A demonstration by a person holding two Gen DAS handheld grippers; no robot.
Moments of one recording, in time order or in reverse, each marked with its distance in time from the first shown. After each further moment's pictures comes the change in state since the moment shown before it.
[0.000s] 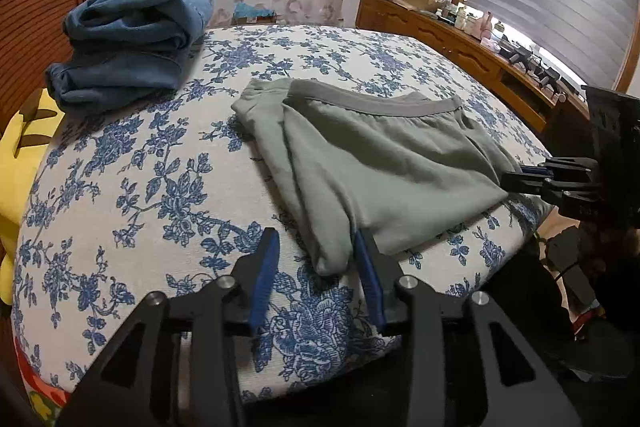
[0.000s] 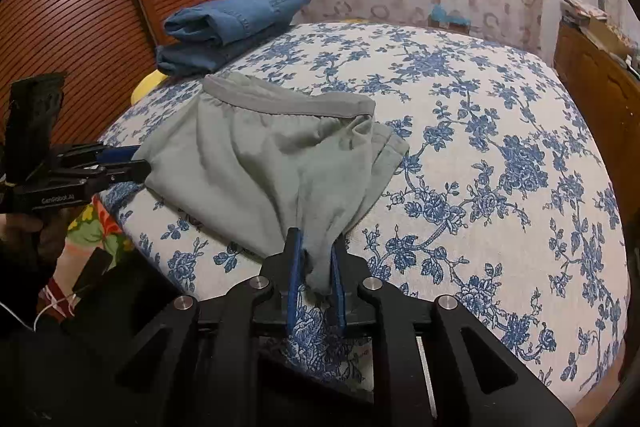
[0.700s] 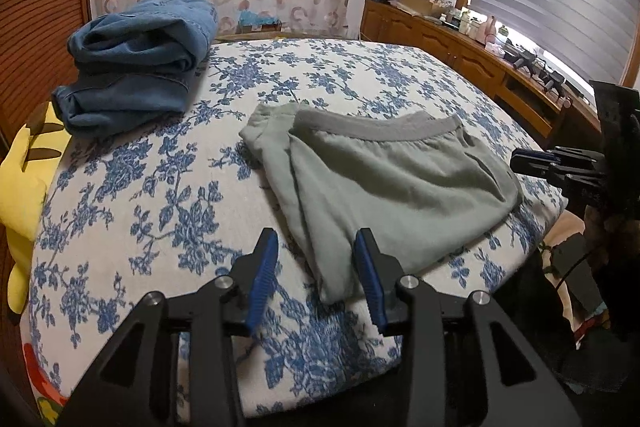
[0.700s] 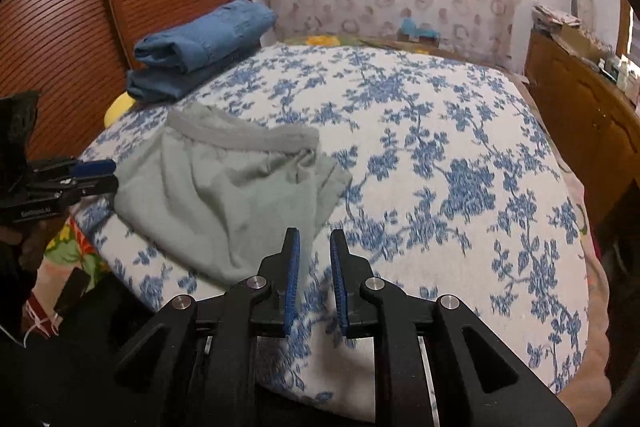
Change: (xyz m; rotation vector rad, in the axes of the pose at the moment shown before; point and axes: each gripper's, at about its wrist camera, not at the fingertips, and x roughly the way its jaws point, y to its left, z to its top) left arm -0.003 0.003 0.019 0.004 -0.019 0.019; right arm -0.015 -0.018 0.019 0.026 -0.058 -0.108
